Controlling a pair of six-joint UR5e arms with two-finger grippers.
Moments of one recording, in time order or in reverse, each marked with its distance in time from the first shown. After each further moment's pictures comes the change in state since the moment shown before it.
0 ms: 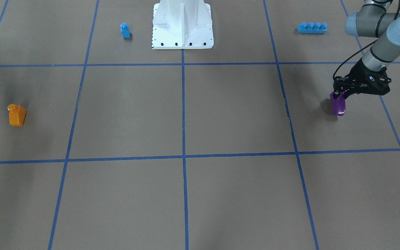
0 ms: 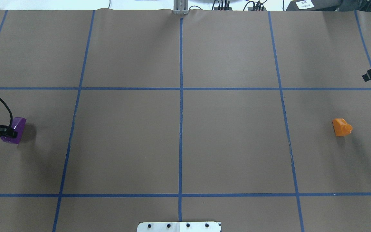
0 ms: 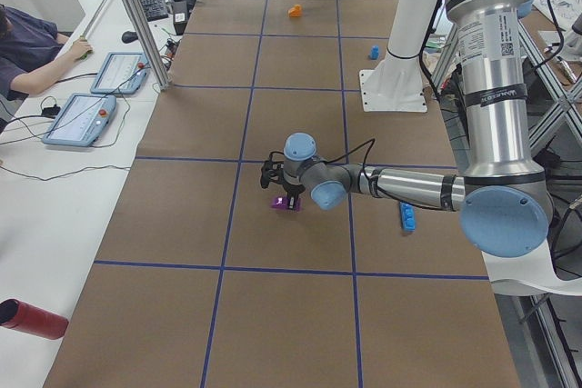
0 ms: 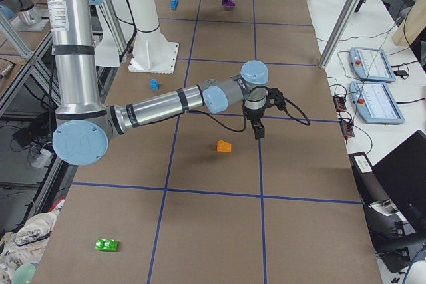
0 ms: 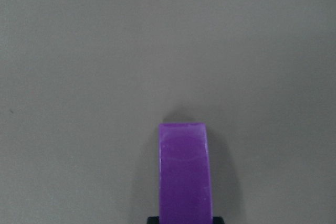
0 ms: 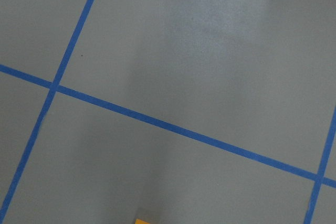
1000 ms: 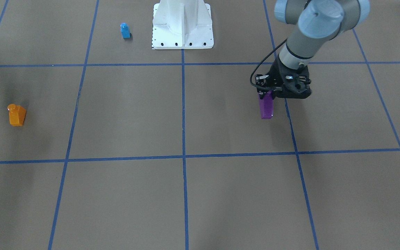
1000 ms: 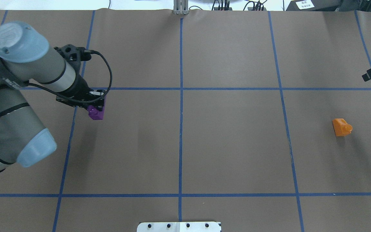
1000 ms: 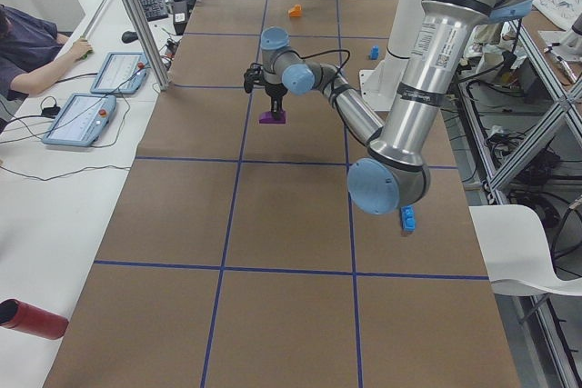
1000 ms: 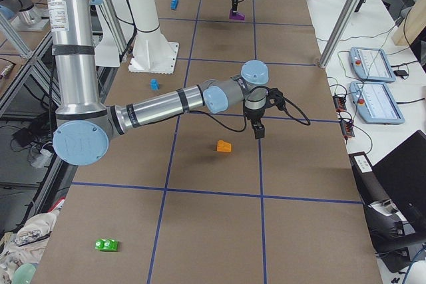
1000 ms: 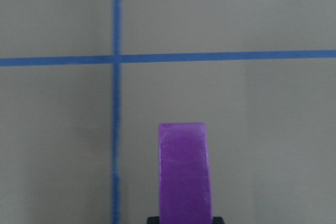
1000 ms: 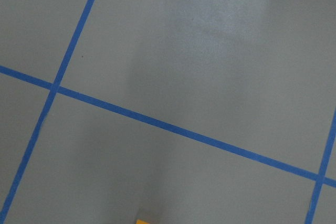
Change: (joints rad) left arm 0.152 -0.658 -0.110 0.734 0.019 -0.223; right arm 0.000 0.002 -0.002 -0.001 0.002 0.003
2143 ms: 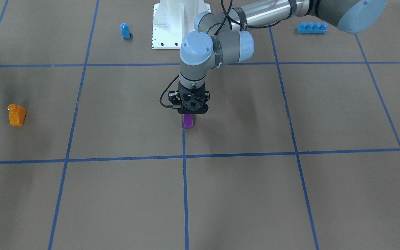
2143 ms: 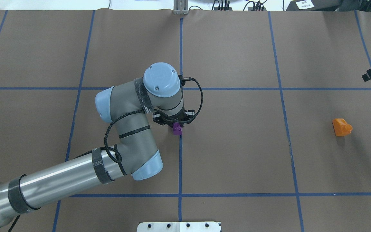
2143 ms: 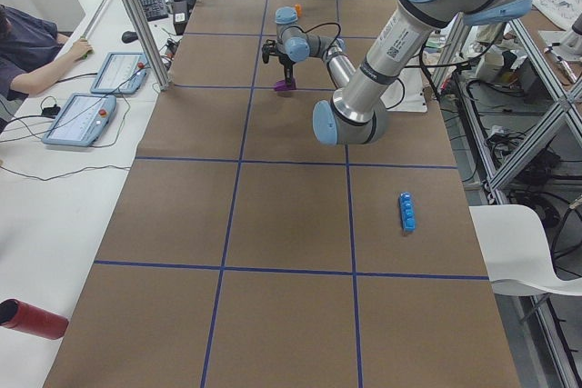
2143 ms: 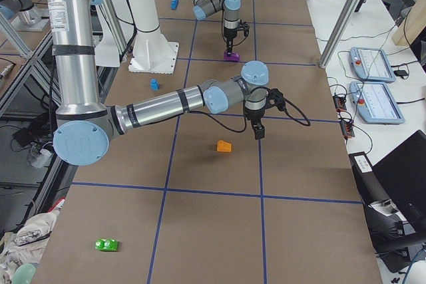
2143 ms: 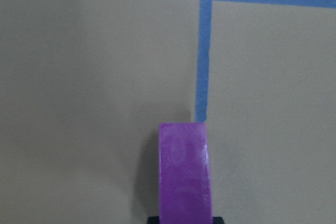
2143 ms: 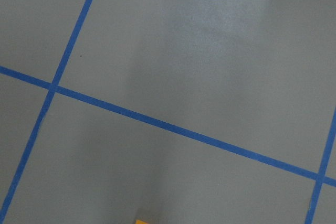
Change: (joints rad) left arm 0.229 -0.387 0.477 -0.175 0.159 -0.218; right arm 0.000 0.000 -0.004 0.000 0.000 0.002
